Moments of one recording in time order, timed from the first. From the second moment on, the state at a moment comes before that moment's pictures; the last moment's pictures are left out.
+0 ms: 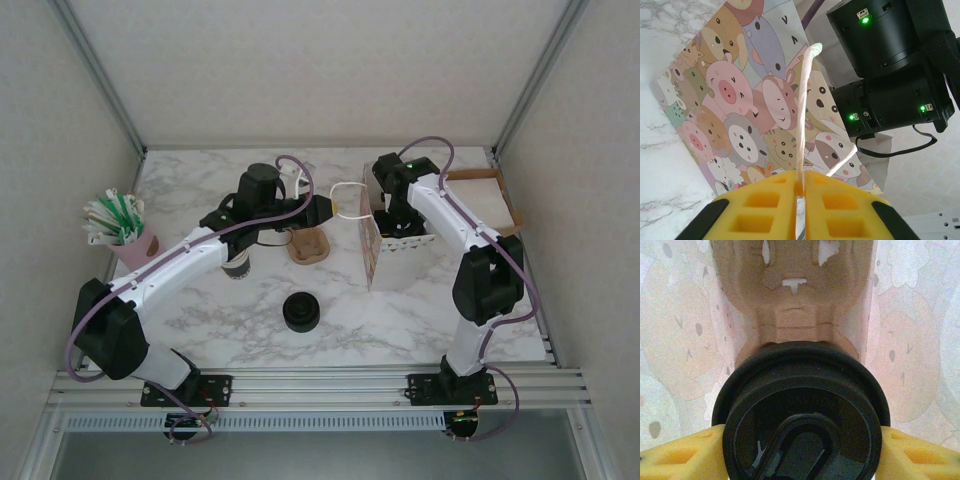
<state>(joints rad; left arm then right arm) -0.58 1.47 1.21 -0.13 0.53 -0.76 0.43 1.82 1.66 -1.36 0.03 0.32</state>
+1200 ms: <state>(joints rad) -0.58 1.47 1.21 -0.13 0.52 -0.76 0.43 1.82 1.65 -1.35 0.03 0.32</state>
